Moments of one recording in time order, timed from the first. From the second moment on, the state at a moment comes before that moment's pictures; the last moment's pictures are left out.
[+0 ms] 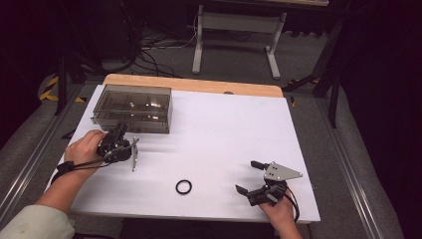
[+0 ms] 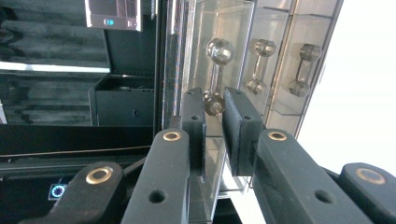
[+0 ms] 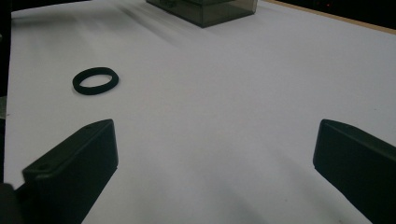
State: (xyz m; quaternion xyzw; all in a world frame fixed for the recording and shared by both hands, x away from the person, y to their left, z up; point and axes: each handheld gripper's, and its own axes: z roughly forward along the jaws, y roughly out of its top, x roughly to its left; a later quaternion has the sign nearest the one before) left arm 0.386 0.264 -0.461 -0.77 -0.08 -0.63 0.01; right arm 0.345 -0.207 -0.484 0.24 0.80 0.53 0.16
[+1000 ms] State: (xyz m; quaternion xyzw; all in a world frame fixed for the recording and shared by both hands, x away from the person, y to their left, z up) left arm 0.363 0.268 -0.446 -0.79 -0.06 -0.60 -0.07; right arm 0.345 -0.208 -0.484 0.24 0.80 0.53 0.16
